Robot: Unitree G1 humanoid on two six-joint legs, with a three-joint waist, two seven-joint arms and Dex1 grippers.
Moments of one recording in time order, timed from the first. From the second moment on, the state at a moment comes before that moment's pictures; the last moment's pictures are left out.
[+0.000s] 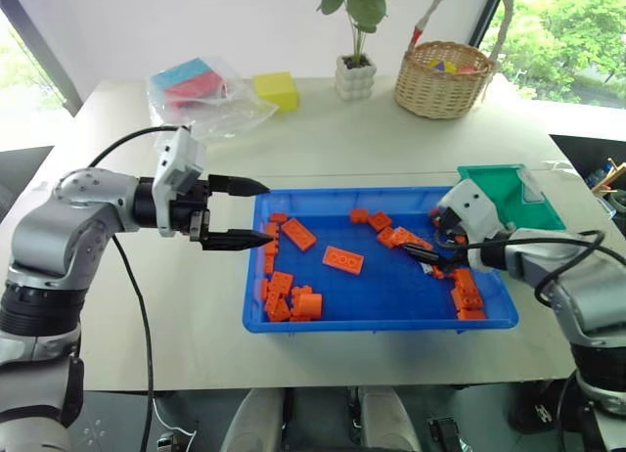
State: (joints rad) left arm -0.60 0.83 0.02 -0.14 -0.64 0.60 -1.29; right arm -0.35 -0.77 -0.03 -0.36 0.33 1.00 0.68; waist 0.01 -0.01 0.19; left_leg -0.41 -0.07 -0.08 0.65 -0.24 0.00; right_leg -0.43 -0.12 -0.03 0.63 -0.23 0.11
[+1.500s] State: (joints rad) left arm -0.61 0.83 0.01 -0.13 -0.63 0.60 -1.29; right arm -0.25 -0.63 0.01 -0.68 0.28 1.38 0.40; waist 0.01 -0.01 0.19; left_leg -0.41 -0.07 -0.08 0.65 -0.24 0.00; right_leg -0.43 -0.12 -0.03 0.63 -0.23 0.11
